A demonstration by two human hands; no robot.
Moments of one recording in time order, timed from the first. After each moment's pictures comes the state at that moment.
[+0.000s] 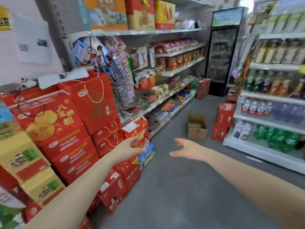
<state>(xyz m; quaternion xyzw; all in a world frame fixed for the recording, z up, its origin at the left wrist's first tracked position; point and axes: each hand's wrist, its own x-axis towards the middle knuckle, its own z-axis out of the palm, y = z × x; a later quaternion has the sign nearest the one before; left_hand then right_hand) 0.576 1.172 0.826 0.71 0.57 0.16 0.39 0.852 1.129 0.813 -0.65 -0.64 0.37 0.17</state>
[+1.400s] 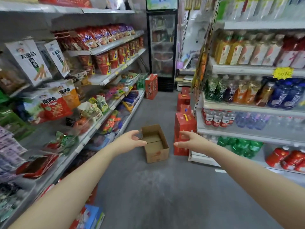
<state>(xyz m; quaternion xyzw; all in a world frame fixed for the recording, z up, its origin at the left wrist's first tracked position) 1.052 1.826 0.792 0.79 0.41 0.03 0.45 1.292 1.654 0.790 -0.78 -0.43 0.35 0.28</state>
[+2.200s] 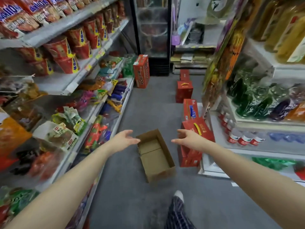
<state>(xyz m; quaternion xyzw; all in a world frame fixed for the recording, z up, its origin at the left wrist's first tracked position) 1.306 2.262 0.705 0.76 0.44 -0.05 0.48 1.533 2.071 0.703 -0.80 -0.36 0.41 0.25</state>
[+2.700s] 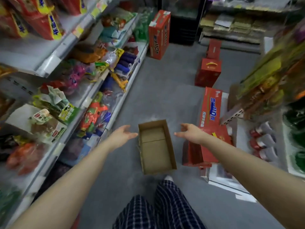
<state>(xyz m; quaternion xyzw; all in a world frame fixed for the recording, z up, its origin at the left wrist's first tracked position) 1.436 2.423 0.599 0.63 0.57 -0.05 0.52 1.699 2.294 0.584 -0.78 -0.34 0.50 0.16</state>
